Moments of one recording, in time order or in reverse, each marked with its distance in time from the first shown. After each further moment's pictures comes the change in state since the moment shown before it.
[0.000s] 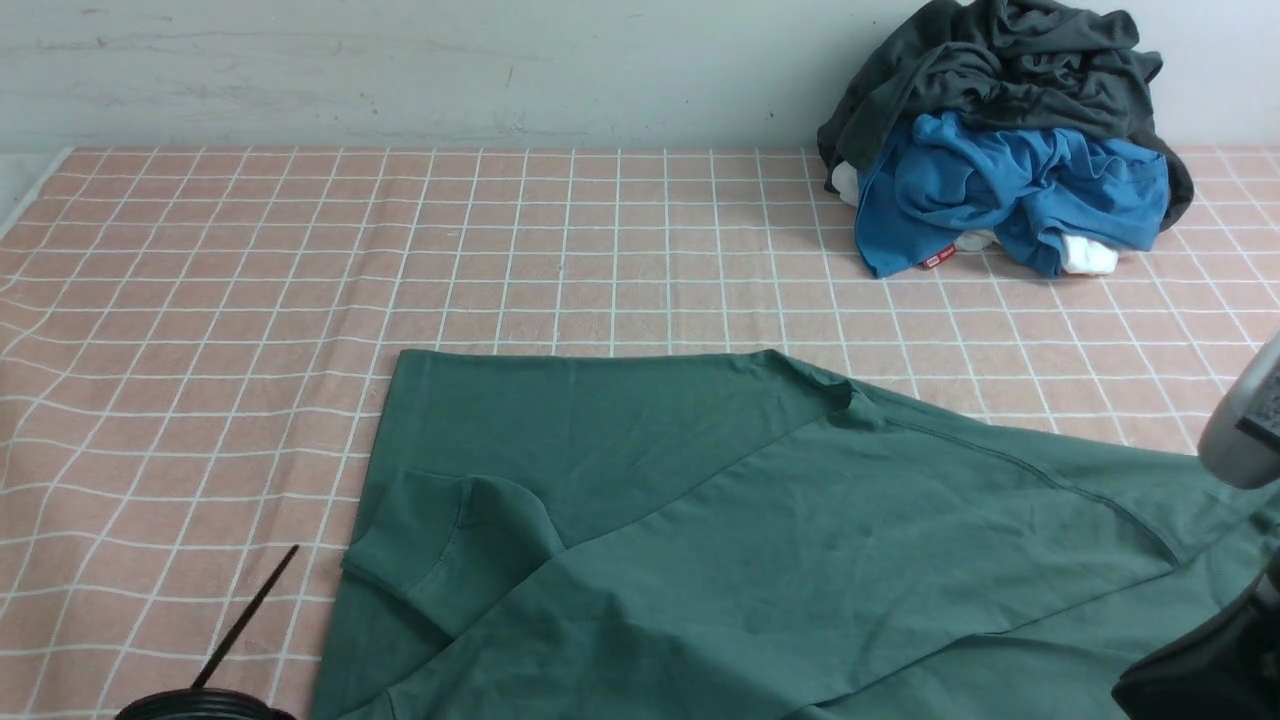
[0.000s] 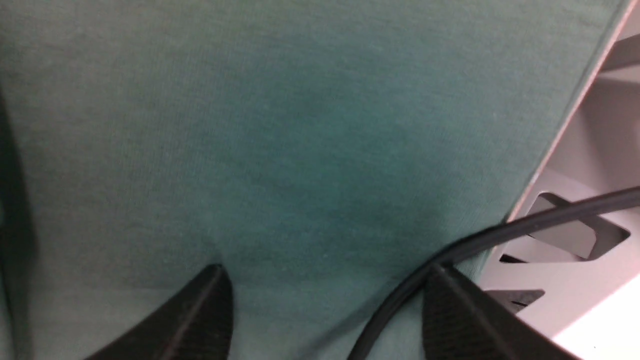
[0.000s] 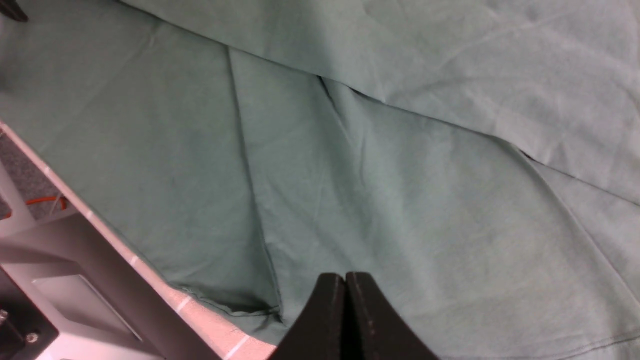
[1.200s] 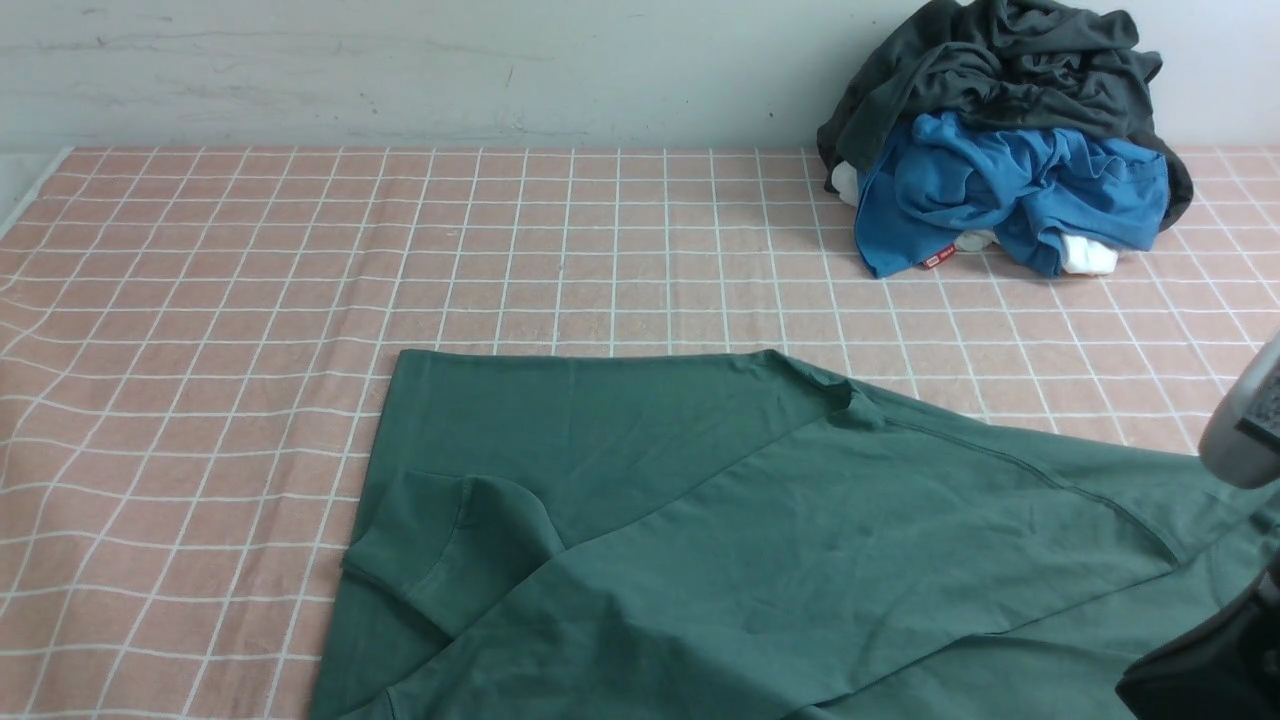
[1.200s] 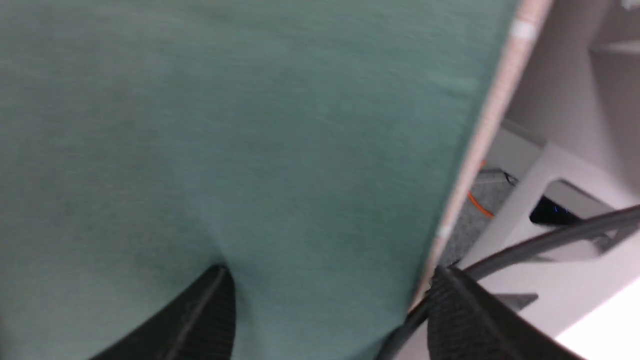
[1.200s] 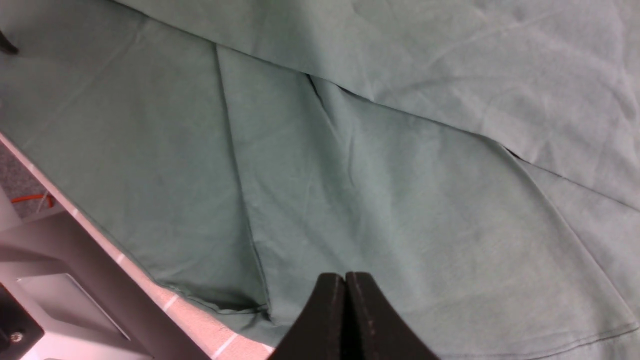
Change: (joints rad) right arm 0.001 0.000 0.000 -0.019 0.000 0.000; left arm -0.230 0.109 -0.097 0.160 0.049 -0.272
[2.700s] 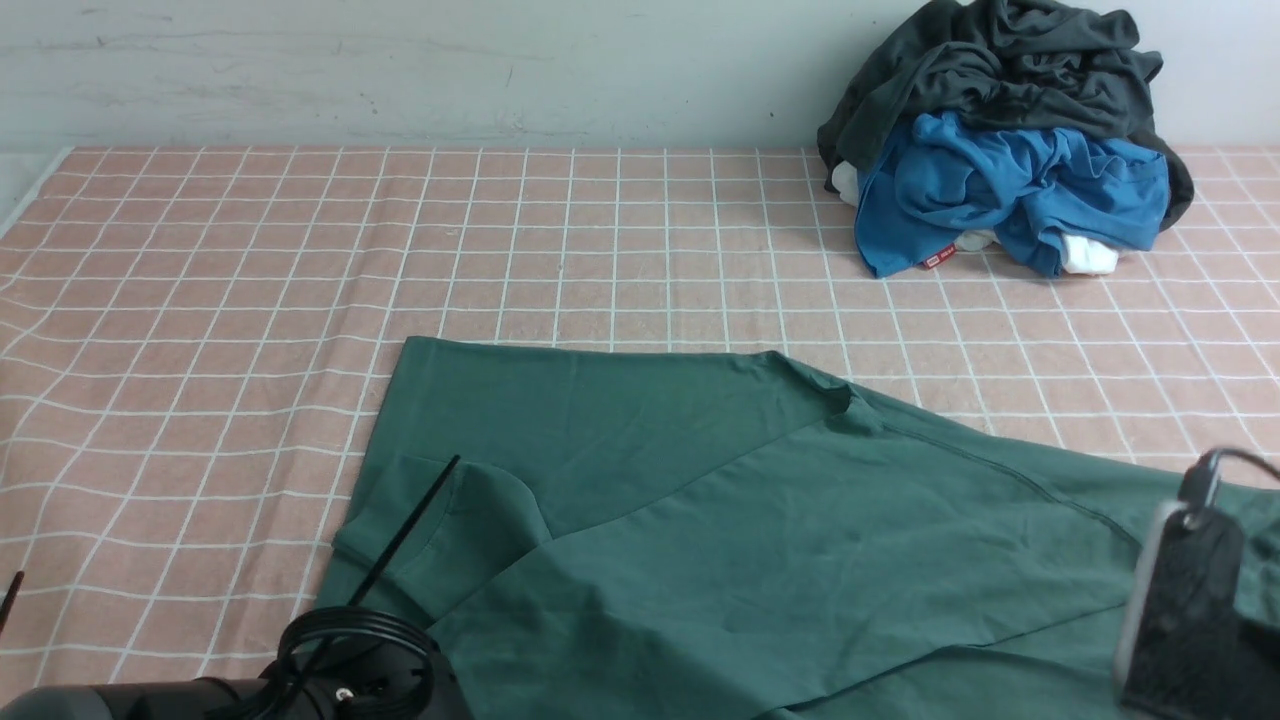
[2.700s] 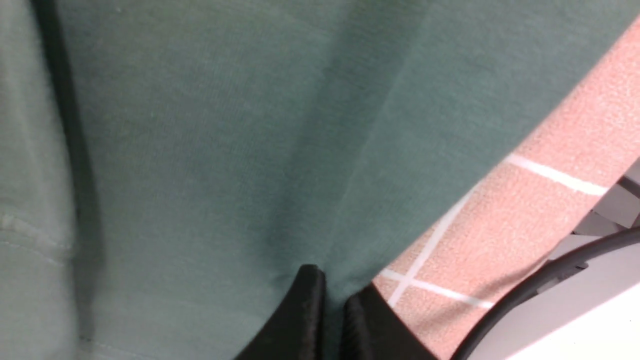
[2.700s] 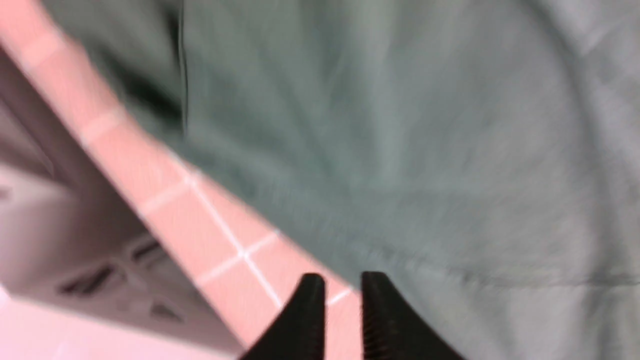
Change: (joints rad) right arm 0.000 0.069 0.251 -0.049 -0.009 -0.255; left arm 0.221 0.003 -0.079 -0.003 0.149 0.130
